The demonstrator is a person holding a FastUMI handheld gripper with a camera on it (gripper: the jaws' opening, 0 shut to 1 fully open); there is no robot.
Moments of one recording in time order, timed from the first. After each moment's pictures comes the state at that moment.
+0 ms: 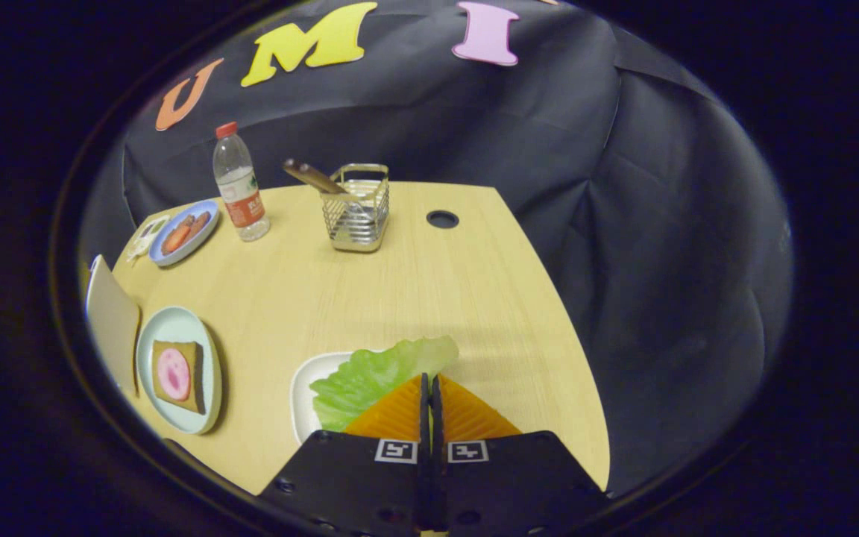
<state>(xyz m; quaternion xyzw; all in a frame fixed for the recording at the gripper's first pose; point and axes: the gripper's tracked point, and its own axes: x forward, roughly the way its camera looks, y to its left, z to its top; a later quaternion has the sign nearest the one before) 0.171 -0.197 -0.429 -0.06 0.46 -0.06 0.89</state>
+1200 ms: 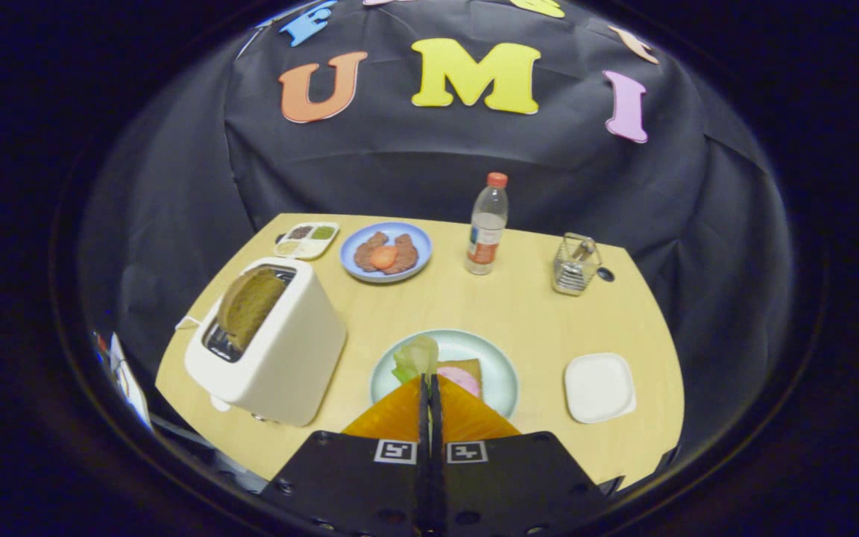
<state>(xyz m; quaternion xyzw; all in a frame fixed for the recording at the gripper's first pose) 0.068 0.150 -0.331 -0.04 0.45 0.11 0.89</state>
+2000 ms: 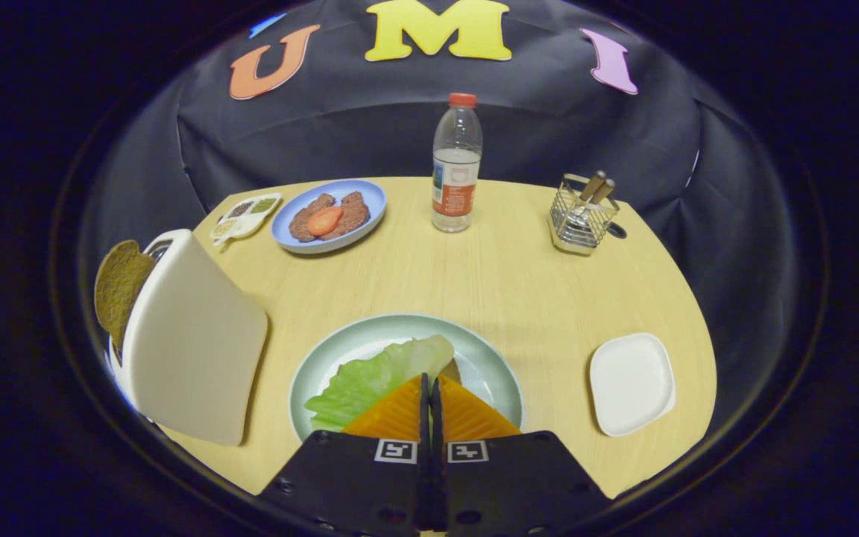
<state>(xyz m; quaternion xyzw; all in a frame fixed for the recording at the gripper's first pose) 0.138 0.089 -0.454 -0.04 0.49 0.05 0.87</state>
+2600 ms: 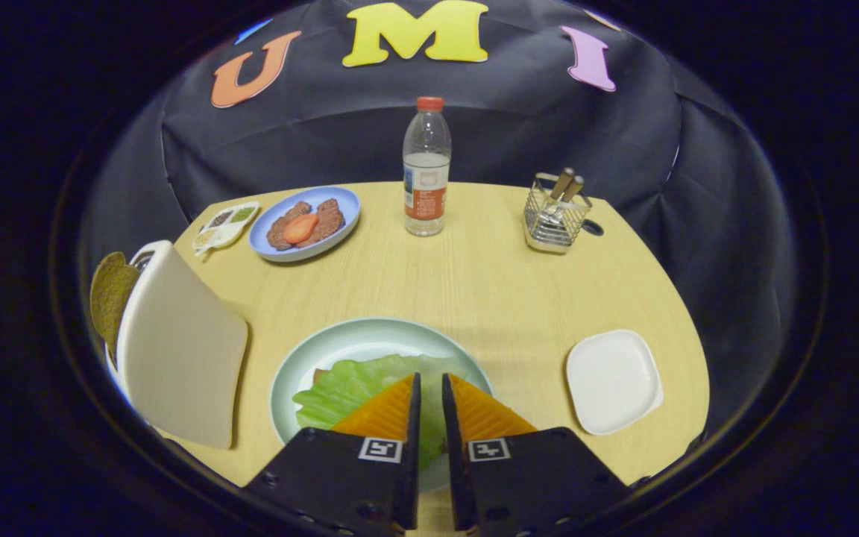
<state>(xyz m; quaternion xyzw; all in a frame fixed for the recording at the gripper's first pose) 0.135 0.071 -0.434 -0.03 0.48 0.01 0.88</state>
